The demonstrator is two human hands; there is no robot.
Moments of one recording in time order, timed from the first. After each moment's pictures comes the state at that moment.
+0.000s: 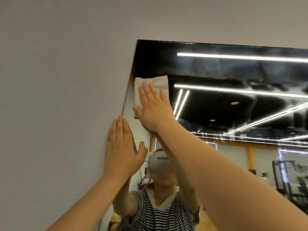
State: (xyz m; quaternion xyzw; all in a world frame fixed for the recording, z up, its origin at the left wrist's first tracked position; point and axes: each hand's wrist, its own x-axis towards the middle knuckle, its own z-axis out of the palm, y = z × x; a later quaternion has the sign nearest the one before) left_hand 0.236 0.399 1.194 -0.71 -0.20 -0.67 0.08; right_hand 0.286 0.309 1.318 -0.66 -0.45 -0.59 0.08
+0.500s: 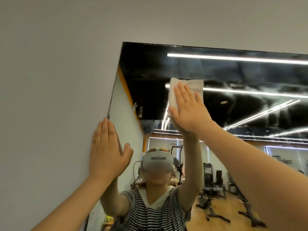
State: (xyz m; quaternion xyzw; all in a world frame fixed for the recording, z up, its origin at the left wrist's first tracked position) left_hand 0.237 0.402 1.193 -0.71 -0.21 -0.66 0.10; right_hand 0.358 0.201 1.328 -0.71 -0.39 -0.58 0.11
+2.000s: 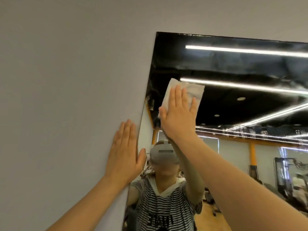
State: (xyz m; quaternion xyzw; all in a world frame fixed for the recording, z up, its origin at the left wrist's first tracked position) left_hand 0.203 0.443 1.158 -0.75 -0.15 -0.64 0.11; right_hand 0.282 0.317 1.273 -0.68 -0.34 -0.62 0.19
